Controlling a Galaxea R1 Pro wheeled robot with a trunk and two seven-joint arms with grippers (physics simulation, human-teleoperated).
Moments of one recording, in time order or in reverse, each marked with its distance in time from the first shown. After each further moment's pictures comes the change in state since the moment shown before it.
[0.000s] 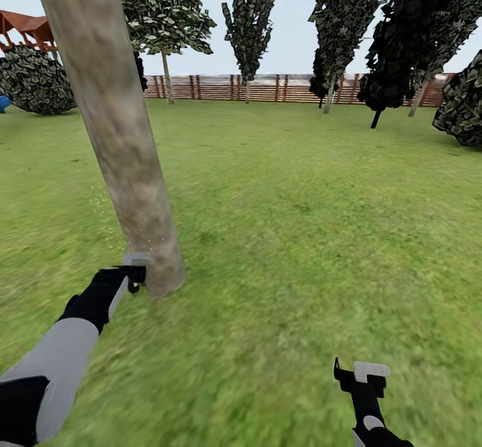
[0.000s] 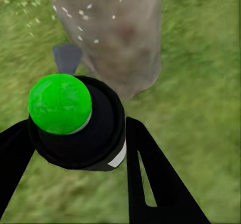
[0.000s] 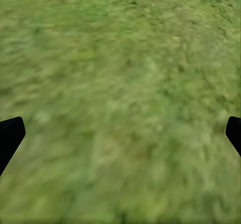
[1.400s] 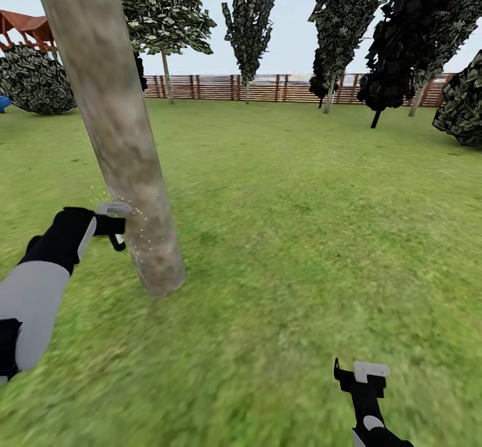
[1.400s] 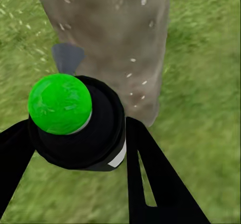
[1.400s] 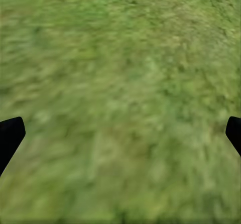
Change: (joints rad) left arm -0.277 0.133 -0.052 -0.037 0.002 0.258 -0.198; right arm 0.000 0.000 0.000 0.000 0.000 0.001 0.000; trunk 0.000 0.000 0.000
